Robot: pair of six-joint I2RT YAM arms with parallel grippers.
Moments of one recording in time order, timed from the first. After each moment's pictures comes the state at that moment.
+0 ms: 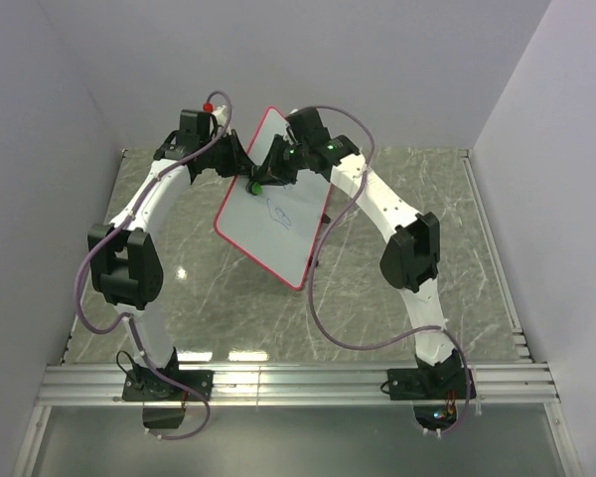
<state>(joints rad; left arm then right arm) -0.22 1.88 1.71 -0.51 0.48 -0.41 0.60 2.23 2.28 -0.71 -0.38 0.84</state>
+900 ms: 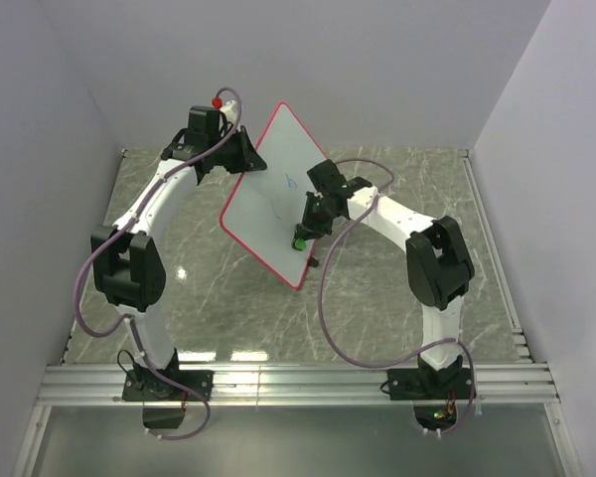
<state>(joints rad) -0.27 1.88 1.73 -0.47 0.44 -0.41 0.57 1.96 1.55 -0.64 -0.19 0.80</state>
